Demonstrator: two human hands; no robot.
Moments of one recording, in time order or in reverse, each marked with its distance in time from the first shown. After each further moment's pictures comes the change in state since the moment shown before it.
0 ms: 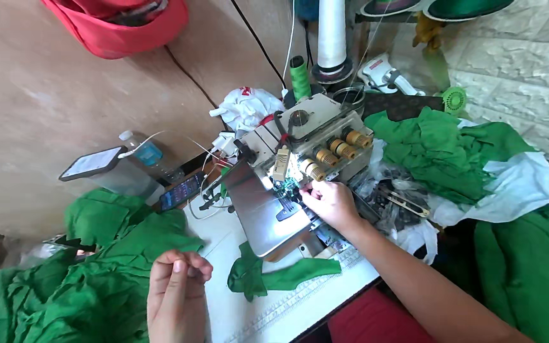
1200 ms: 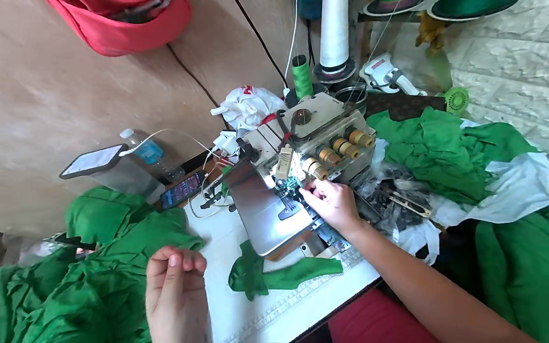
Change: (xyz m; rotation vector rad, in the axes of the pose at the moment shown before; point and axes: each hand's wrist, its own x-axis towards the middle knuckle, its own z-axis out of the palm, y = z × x) left_hand 0.007 -0.008 -0.001 -0.030 0.089 0.057; right_hand -0.004 0.010 0.012 0.028 0.138 -0.069
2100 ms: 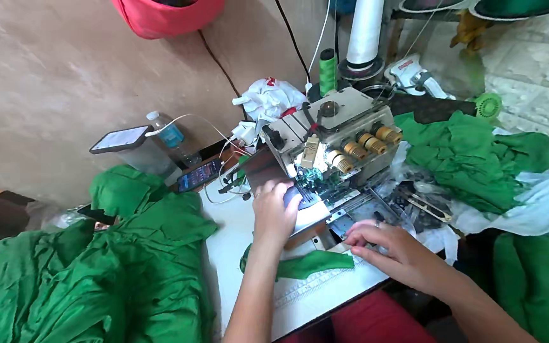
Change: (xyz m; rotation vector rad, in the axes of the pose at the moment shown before) left_hand 0.036 -0.058 0.084 1.024 -0.479 0.059; right_hand -0.060 -0.006 -0.095 0.148 -0.599 -0.094
